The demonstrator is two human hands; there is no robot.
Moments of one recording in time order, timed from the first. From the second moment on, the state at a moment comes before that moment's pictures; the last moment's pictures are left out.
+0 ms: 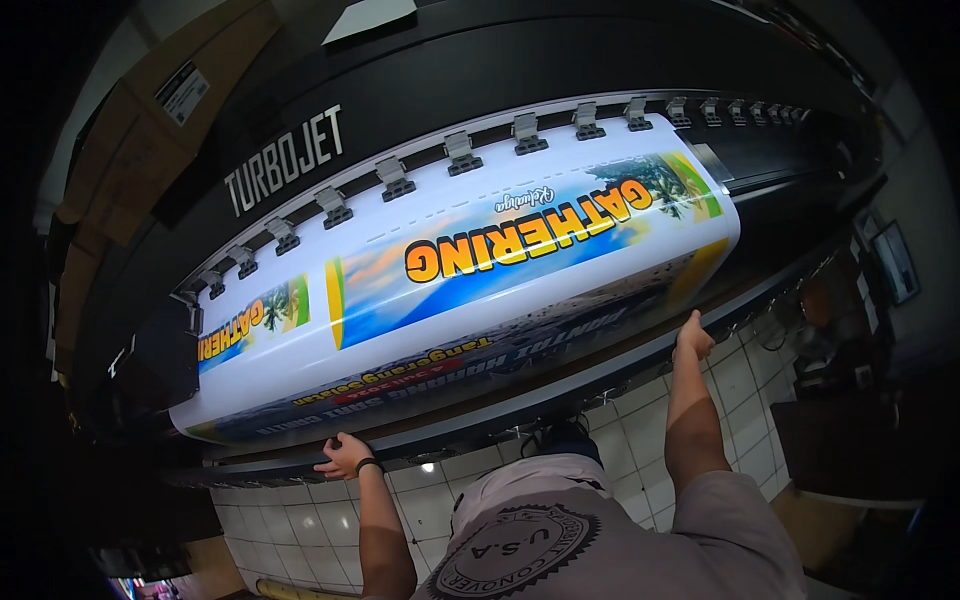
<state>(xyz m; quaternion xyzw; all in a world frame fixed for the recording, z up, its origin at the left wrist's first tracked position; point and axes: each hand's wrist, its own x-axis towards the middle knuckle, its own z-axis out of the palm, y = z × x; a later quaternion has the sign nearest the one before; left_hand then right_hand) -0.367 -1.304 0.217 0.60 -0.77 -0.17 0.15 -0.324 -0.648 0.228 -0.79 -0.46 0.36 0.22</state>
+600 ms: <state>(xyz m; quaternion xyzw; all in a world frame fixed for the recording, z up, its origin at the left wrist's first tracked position) -0.364 -1.301 0.225 0.59 -0.78 -0.16 0.13 -0.322 -0.649 0.231 -0.78 -0.46 0.37 0.21</state>
